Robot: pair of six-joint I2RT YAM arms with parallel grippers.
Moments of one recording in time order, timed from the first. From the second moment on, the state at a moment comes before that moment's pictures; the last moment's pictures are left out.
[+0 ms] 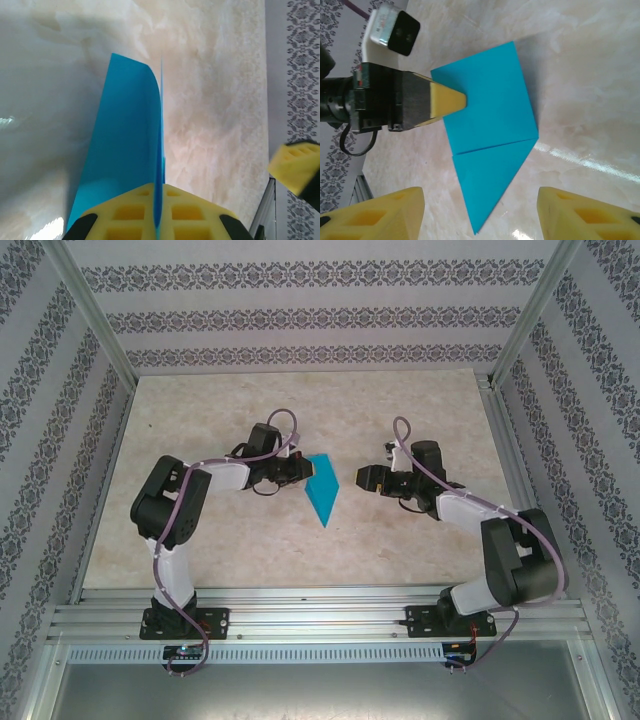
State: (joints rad) left arm -0.41 1.93 1.06 0.11 0.69 -0.71; right arm 0.23 1.49 0.65 0.16 -0.74 0.48
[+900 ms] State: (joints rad) left arm -0.38 1.88 1.04 0.11 0.96 -0.58; right arm 0.31 1.89 0.88 0.42 -0.96 0.61
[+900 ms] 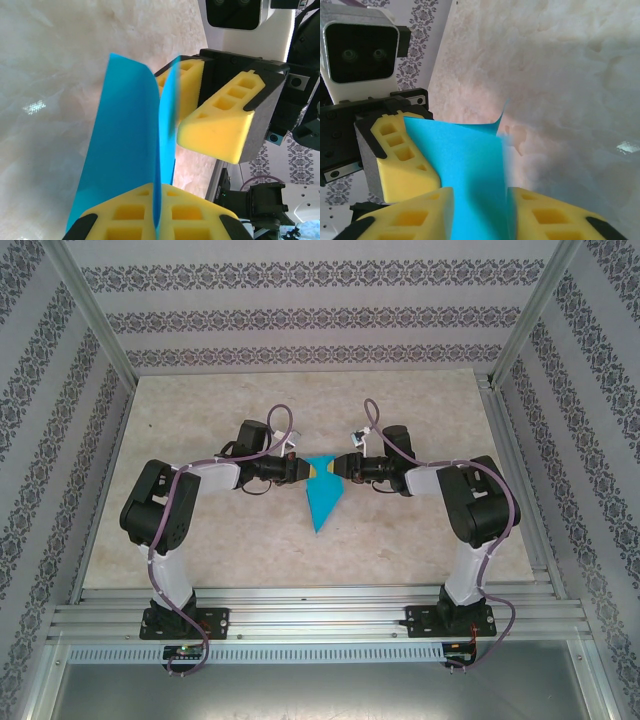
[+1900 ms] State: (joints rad) left arm -0.71 1.42 0.93 -0.37 0.32 -0.30; right arm 0.43 1.79 0.97 -0.03 -0.65 0.73
